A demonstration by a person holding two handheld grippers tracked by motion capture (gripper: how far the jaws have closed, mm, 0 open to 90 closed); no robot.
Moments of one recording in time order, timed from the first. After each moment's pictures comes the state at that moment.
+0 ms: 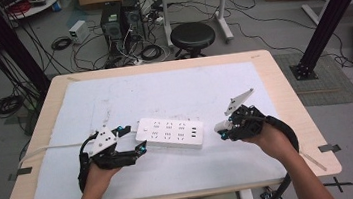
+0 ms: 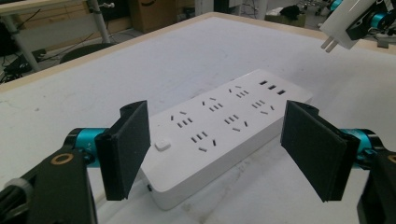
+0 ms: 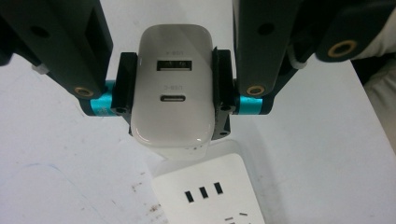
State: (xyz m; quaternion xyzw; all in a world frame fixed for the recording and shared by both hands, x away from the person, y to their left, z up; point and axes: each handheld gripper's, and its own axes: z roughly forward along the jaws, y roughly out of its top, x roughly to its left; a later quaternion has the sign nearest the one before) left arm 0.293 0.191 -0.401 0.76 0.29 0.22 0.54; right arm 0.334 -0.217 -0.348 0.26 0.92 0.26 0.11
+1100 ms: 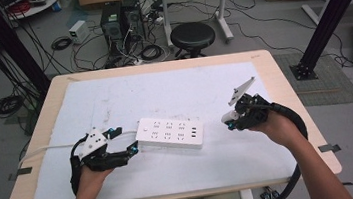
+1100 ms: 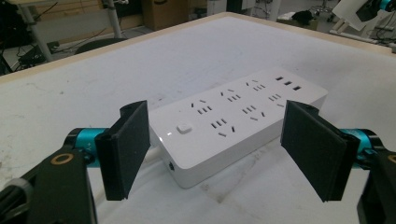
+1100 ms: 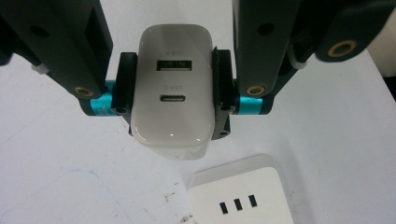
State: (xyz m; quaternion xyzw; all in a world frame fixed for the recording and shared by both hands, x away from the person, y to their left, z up) left arm 0.290 0.210 -0.406 0.74 0.32 0.23 0.54; right arm 0.354 -0.226 -0.327 0.24 0.94 0.22 0.13
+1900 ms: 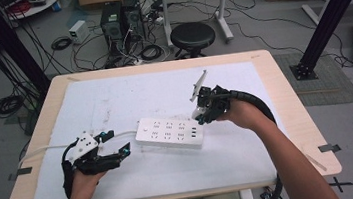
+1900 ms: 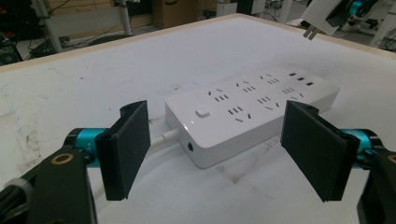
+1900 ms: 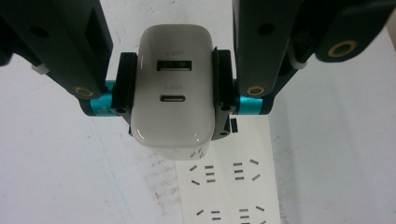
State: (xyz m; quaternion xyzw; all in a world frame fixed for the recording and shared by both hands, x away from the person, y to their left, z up) left arm 0.287 0.231 -0.414 0.73 0.34 0.23 0.55; right arm 0.393 -0.137 -0.320 0.15 0.97 0.18 0.11
